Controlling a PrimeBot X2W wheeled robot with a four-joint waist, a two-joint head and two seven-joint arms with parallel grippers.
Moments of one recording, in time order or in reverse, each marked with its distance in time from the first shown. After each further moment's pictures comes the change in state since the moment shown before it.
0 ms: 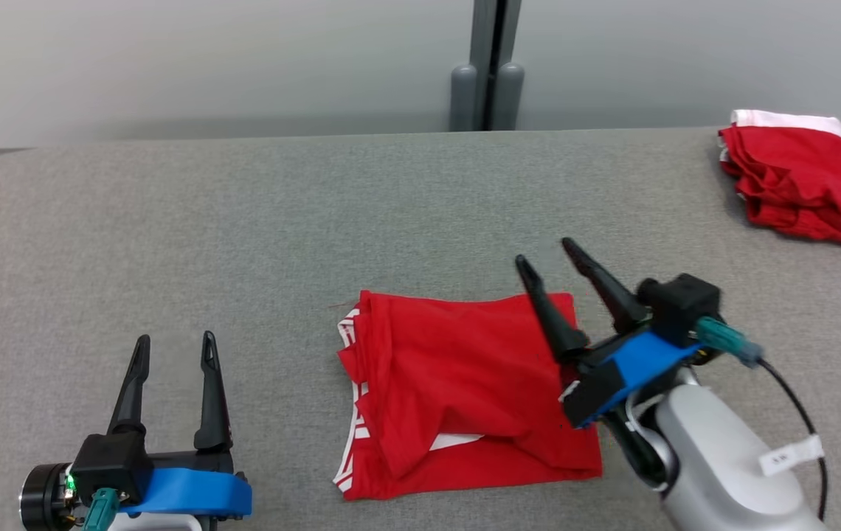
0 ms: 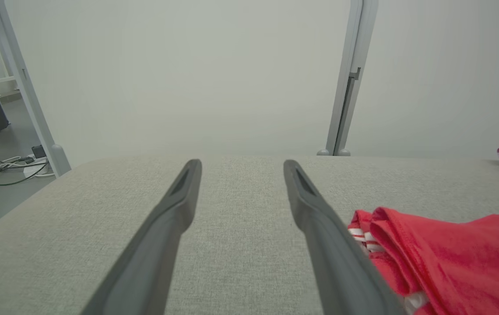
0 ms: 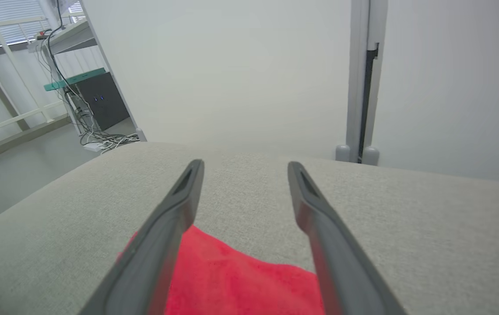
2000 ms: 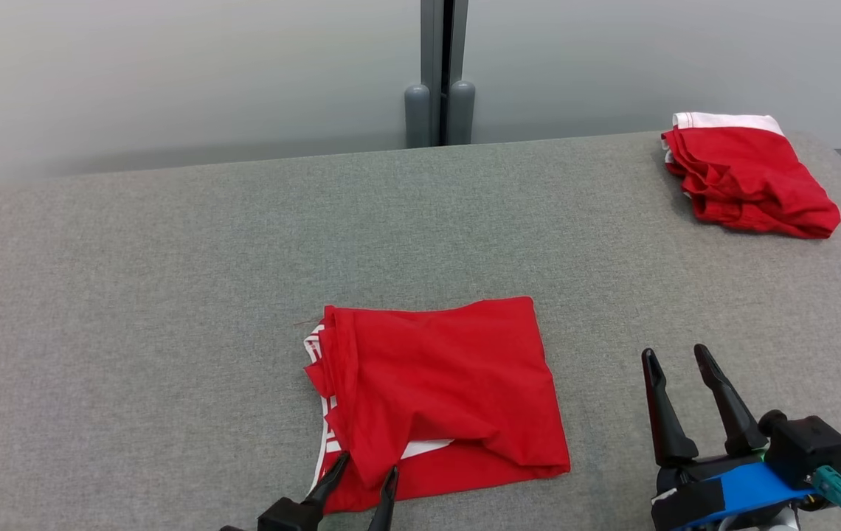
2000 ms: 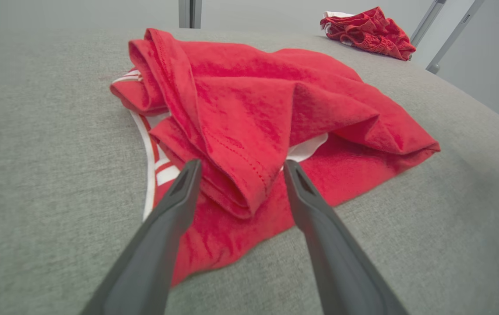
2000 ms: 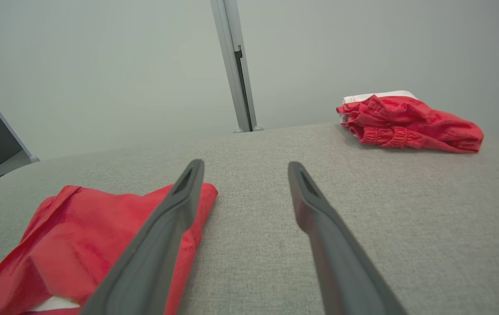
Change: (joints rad) left arm 0.031 0.016 -0.432 0.291 -0.162 -0.083 0.000; right arm 0.463 0.082 -0.414 -0.319 -0.222 0.000 0.000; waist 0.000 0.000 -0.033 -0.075
